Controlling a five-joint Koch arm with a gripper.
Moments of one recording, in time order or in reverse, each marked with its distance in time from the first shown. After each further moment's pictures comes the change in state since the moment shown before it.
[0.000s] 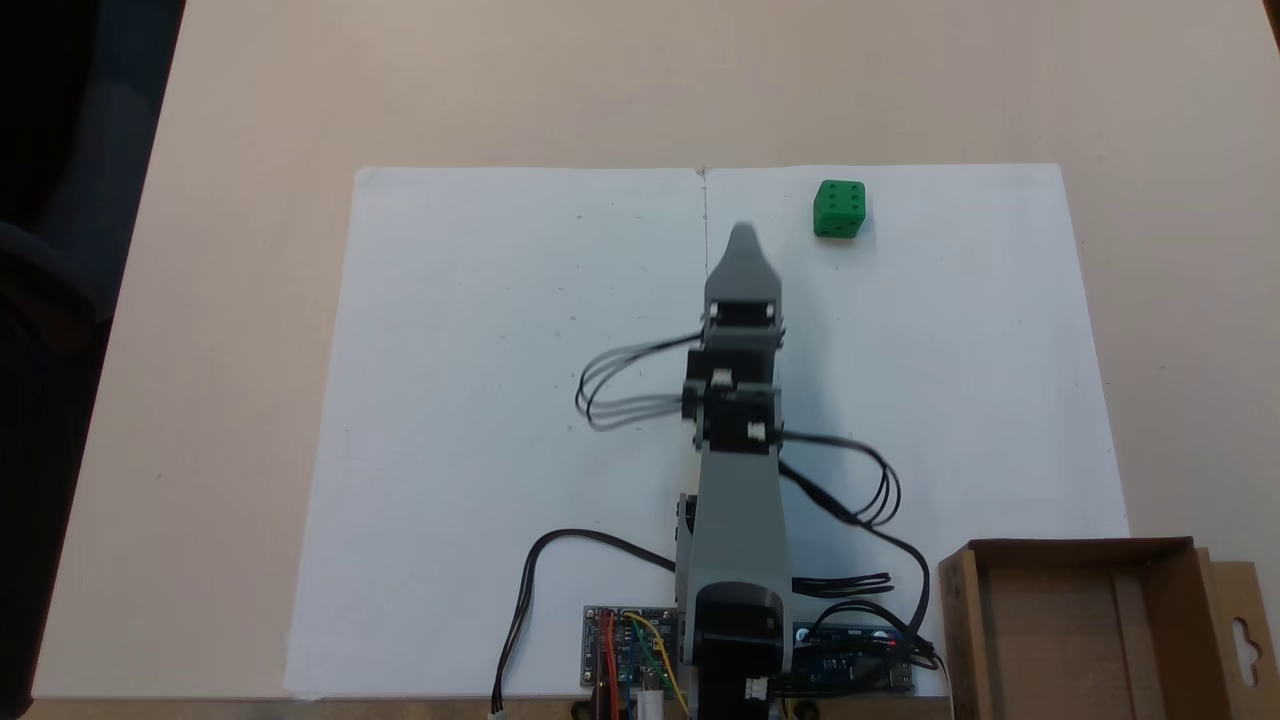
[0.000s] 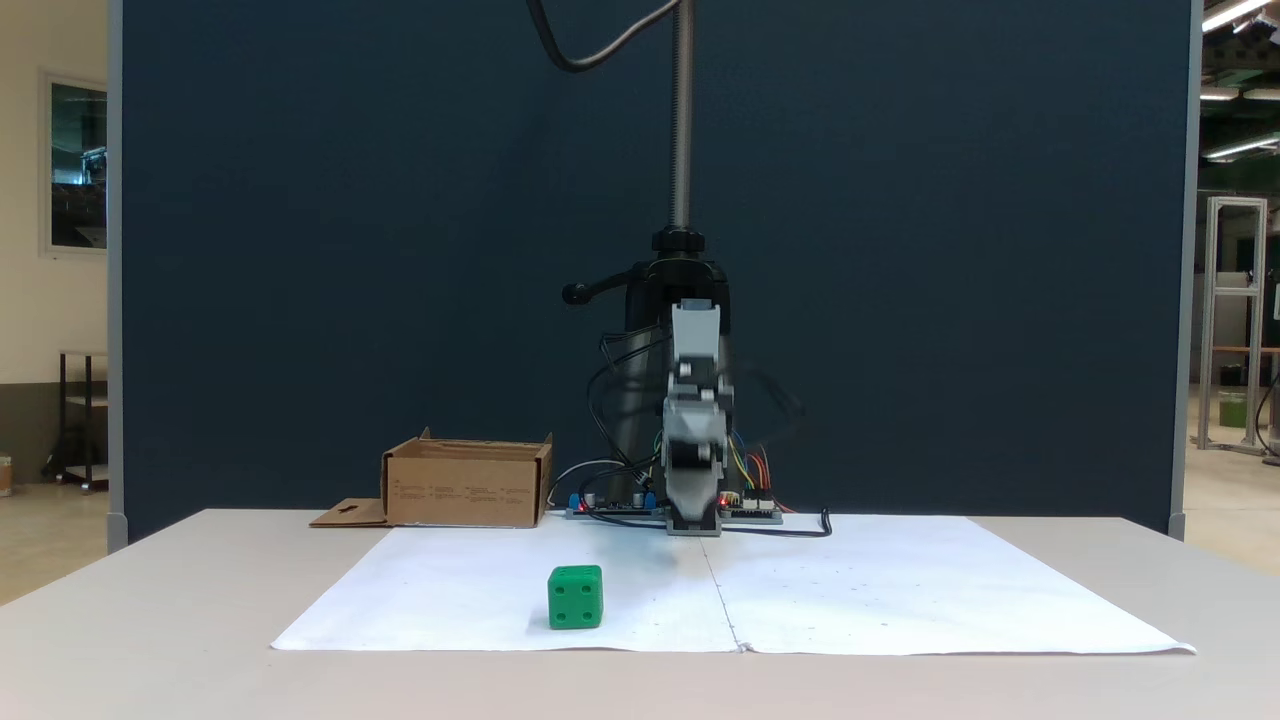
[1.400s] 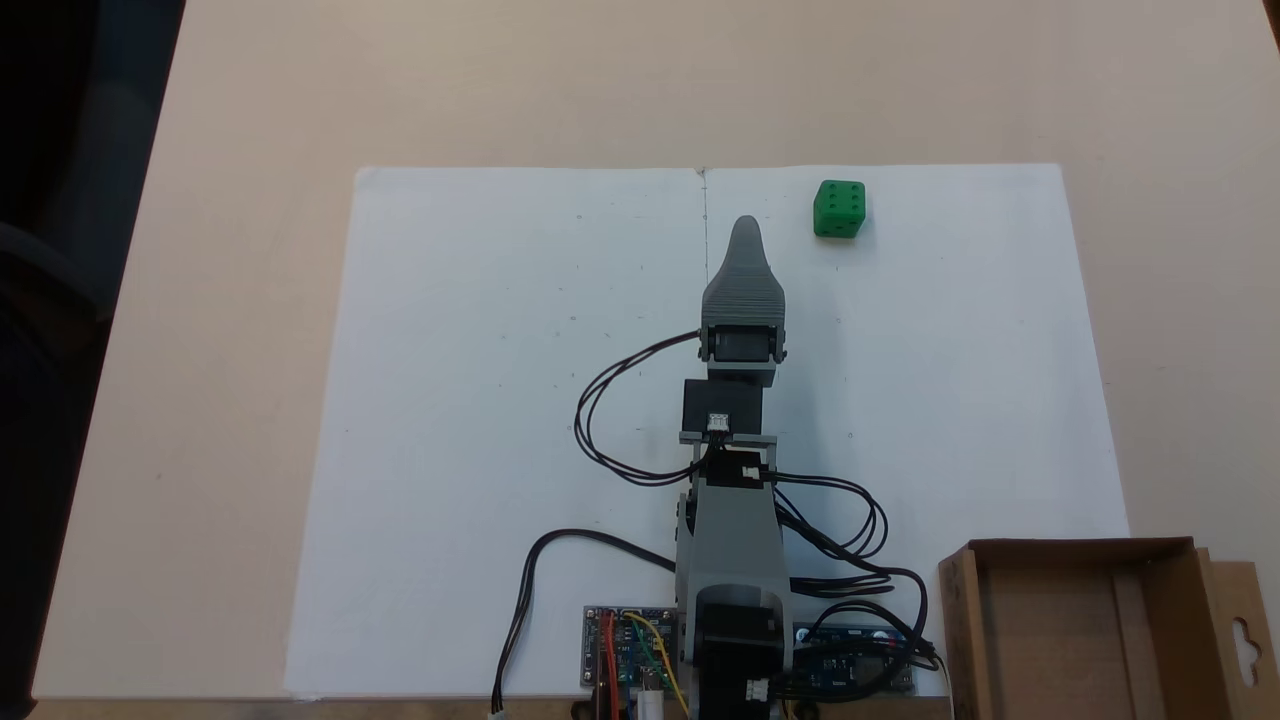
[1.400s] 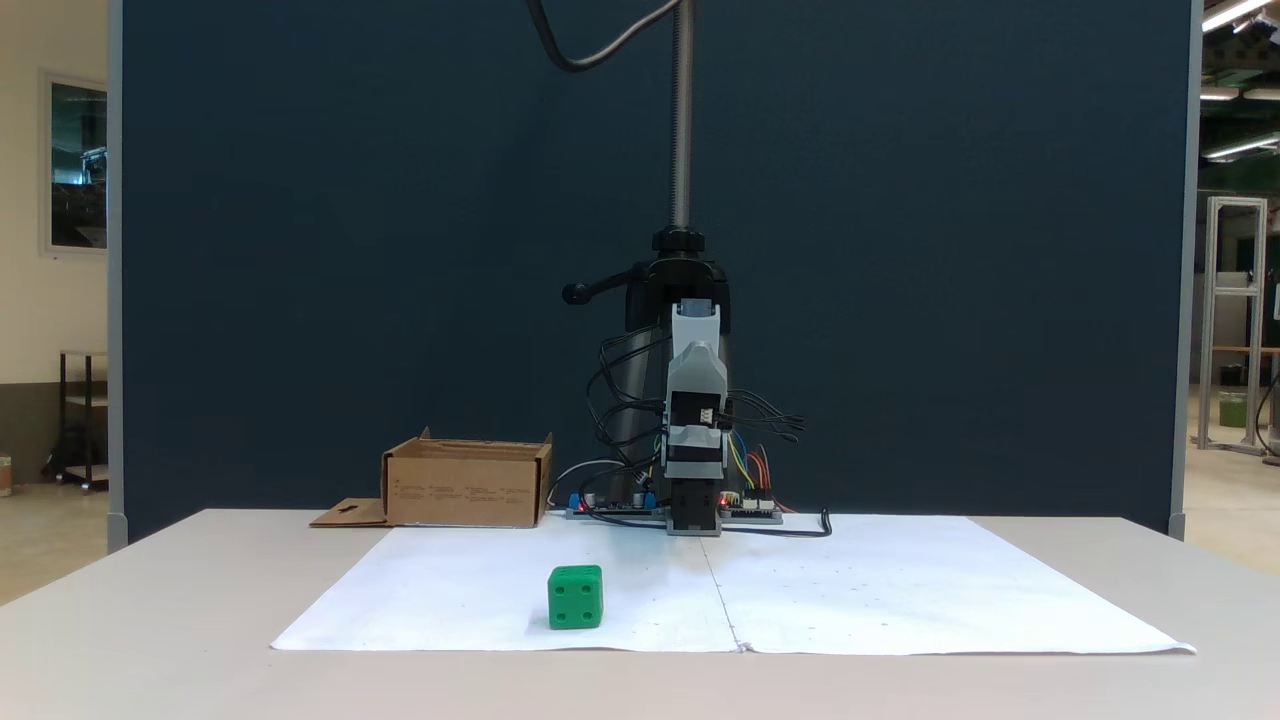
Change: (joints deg) arm -0.3 0.0 20.5 -54.6 0.0
